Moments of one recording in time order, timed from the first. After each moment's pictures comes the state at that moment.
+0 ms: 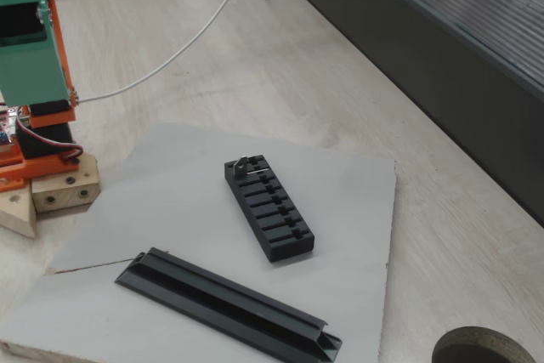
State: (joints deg) arm 38.6 134.9 92.5 114.0 99.5
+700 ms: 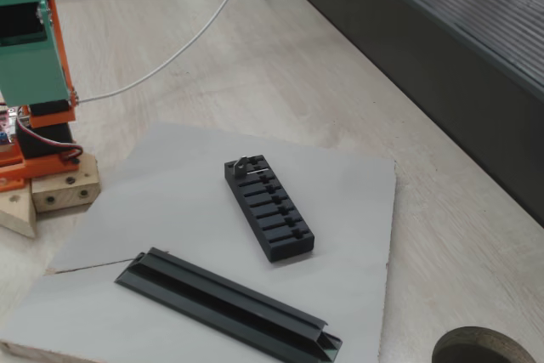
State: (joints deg) arm 38.6 134.9 92.5 114.0 99.5
